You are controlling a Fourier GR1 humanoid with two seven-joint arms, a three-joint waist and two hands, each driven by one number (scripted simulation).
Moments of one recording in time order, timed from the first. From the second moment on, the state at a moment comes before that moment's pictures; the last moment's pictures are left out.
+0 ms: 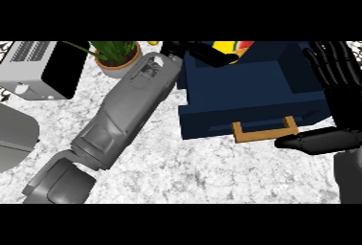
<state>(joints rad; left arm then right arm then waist) -1.33 0.00 -0.21 -0.37 0.28 0.33 -0.24 -0.32 -0.22 -0.14 -1.78 -0.13 0.21 0.06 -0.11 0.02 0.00</state>
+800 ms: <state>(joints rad) -1.28 0.00 -0.33 -0.36 0.44 0.27 -0.29 -0.40 -0.19 -0.04 -1.77 -0.23 0.33 0.07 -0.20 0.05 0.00</state>
